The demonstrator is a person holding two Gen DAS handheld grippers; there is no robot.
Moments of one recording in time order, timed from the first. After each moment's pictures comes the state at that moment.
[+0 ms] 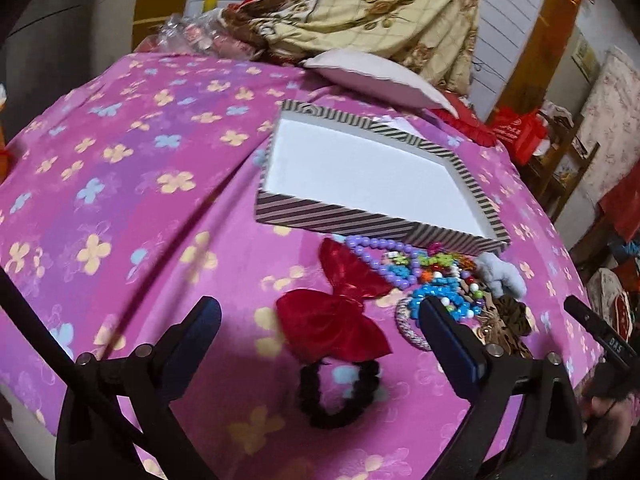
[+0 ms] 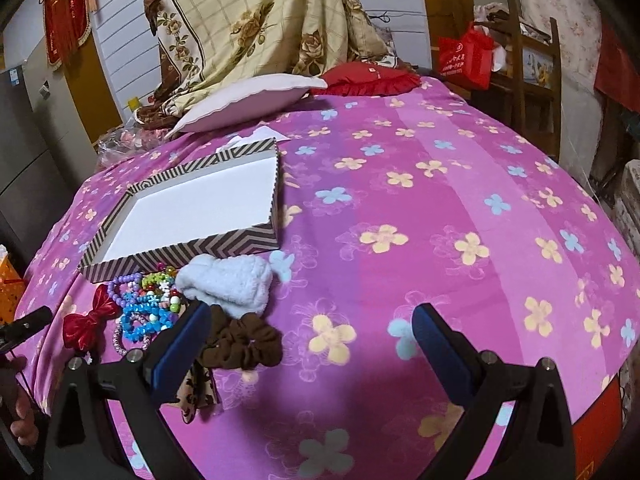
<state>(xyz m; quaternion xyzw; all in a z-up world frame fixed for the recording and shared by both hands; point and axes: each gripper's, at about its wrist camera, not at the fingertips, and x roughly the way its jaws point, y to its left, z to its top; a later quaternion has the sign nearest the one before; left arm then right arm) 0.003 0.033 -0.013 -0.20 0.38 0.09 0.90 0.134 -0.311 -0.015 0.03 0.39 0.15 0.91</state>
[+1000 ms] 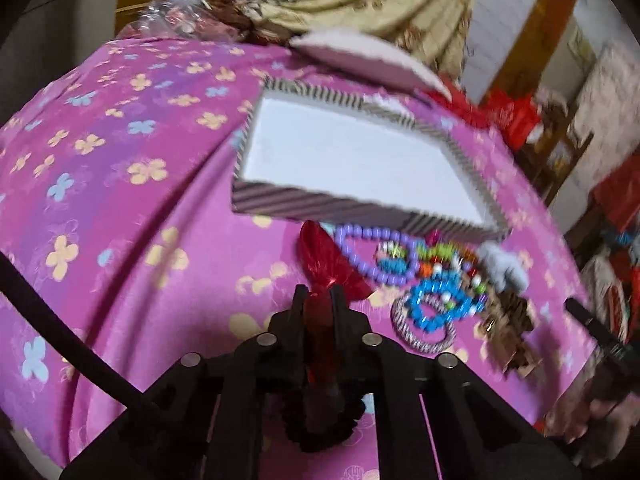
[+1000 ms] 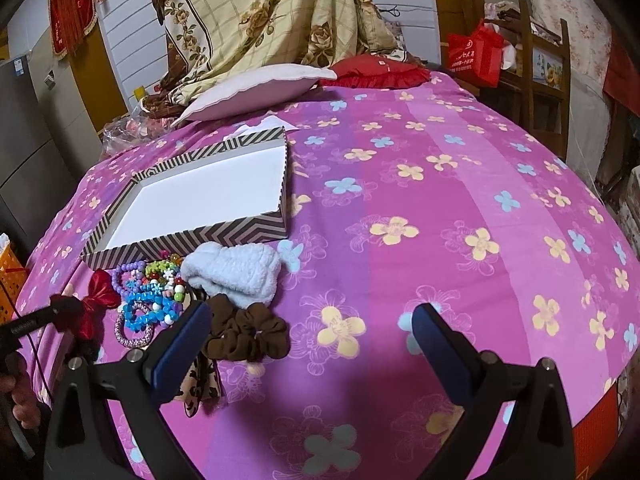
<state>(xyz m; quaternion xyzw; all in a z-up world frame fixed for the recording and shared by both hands) 0.020 0.029 -0.026 -0.20 0.40 0.06 0.89 0.133 -0.306 -0.018 0.02 0.40 0.16 0.90</state>
